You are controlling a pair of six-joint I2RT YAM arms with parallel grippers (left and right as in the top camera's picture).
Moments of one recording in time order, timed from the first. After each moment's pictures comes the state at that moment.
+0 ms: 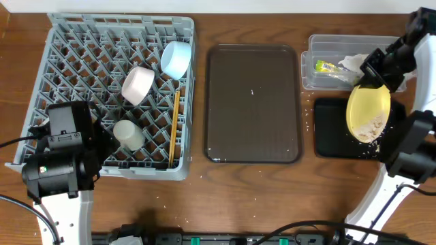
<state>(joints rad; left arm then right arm) 0.16 1.03 1.20 -1.34 -0.35 -0.64 -0.31 2.21 2.15 -1.53 -0.36 0.47</state>
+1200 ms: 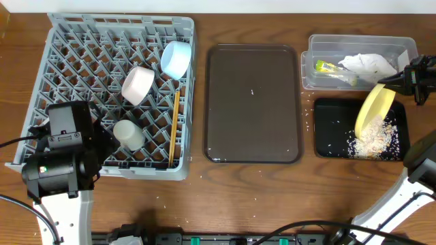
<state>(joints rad) 0.16 1.03 1.20 -1.34 -0.35 -0.64 -0.57 2.21 2.15 -1.69 -0.82 0.28</state>
